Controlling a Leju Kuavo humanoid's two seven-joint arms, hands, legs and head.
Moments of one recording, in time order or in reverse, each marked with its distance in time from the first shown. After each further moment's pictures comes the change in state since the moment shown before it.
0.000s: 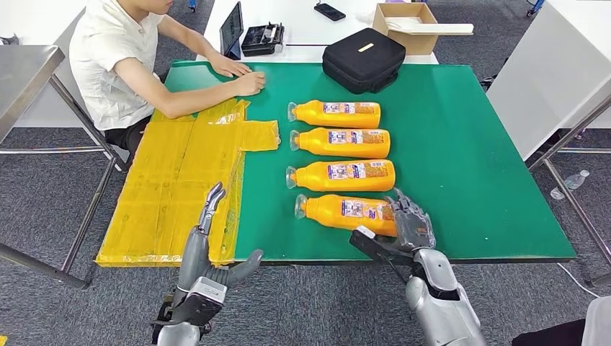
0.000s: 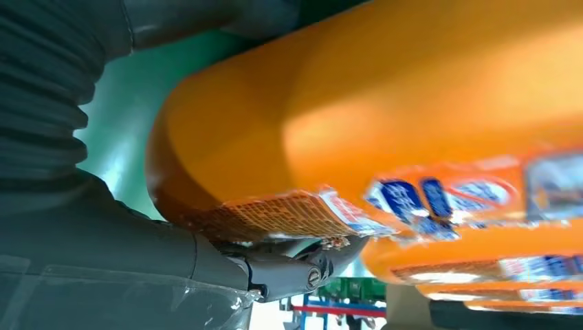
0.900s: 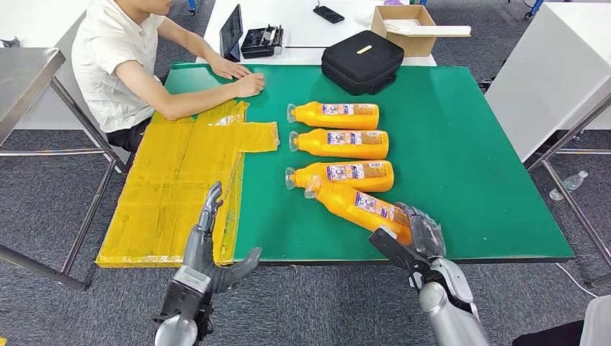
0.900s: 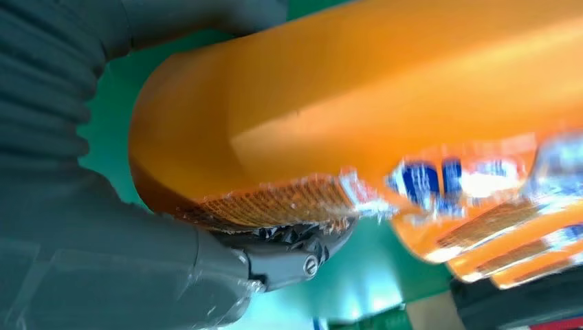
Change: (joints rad) left arm -0.011 0.000 0.001 0.023 0.299 -0.151 0.070; right arm 0.095 0.014 -0.058 -0.086 -0.355 0.019 -0.179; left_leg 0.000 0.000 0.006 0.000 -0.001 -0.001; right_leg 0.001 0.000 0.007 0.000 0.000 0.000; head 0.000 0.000
